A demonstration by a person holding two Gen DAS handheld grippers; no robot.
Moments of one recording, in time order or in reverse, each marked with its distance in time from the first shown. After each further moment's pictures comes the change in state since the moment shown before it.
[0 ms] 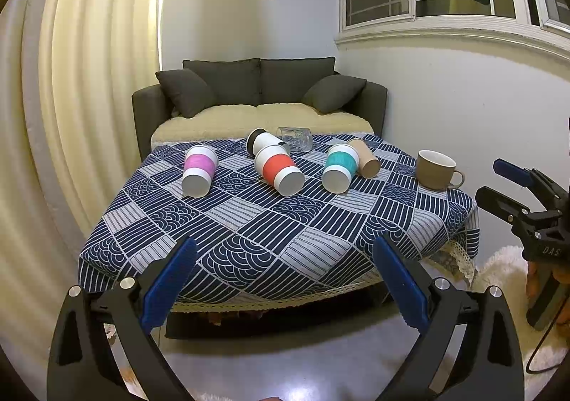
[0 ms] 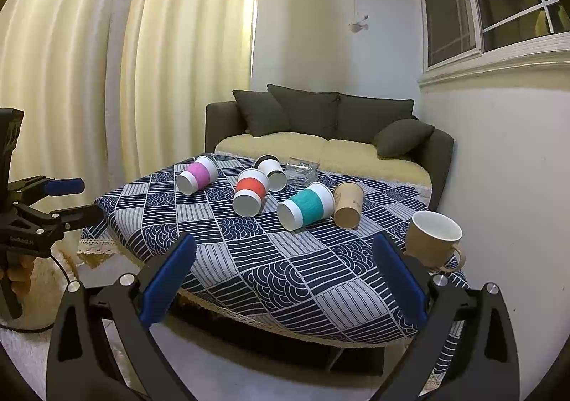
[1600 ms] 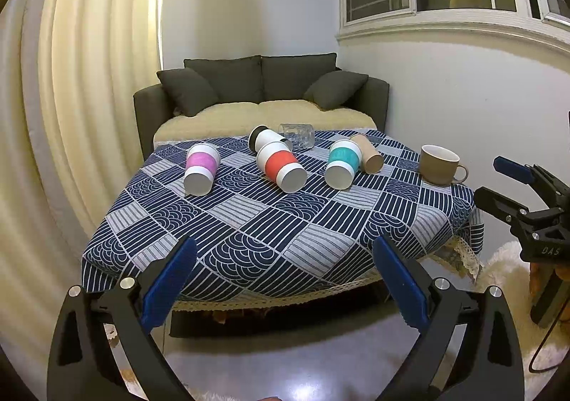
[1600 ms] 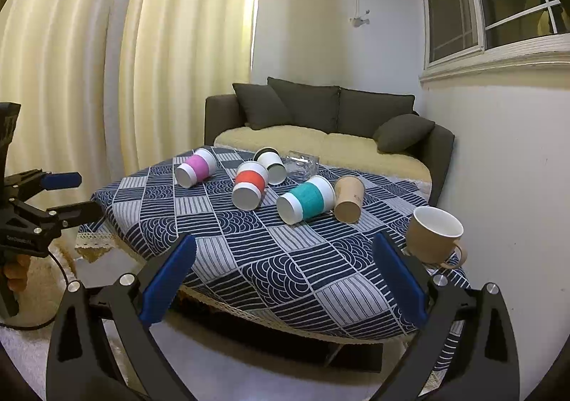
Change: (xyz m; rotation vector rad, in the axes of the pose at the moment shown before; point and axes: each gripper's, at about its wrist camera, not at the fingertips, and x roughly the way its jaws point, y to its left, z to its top) left arm 0.002 0.003 -0.001 0.011 0.013 0.007; right arm 0.008 0.003 -0.004 -0.009 0.032 0.001
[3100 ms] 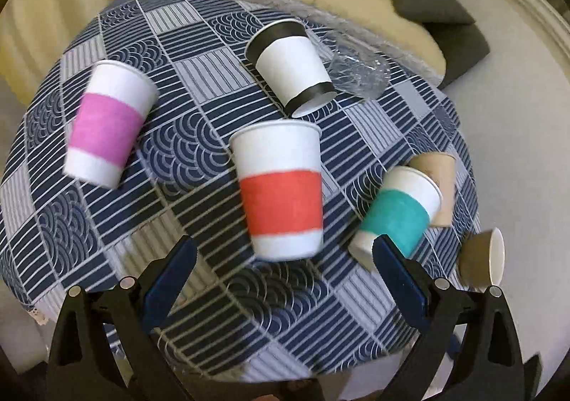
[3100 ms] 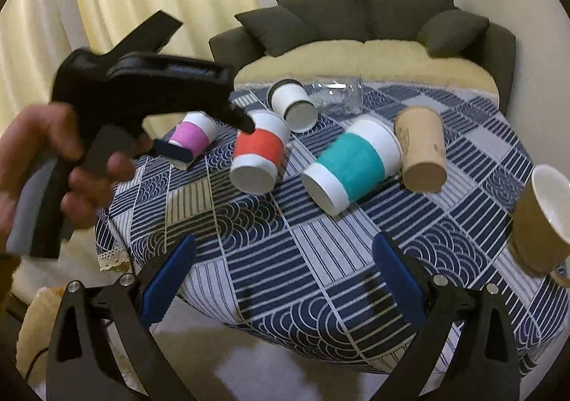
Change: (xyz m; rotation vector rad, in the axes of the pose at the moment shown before) left arm 0.303 0.040 0.131 -0.452 0.701 -0.043; right arm 0.189 -0.042 0.026 0.224 0.373 0.250
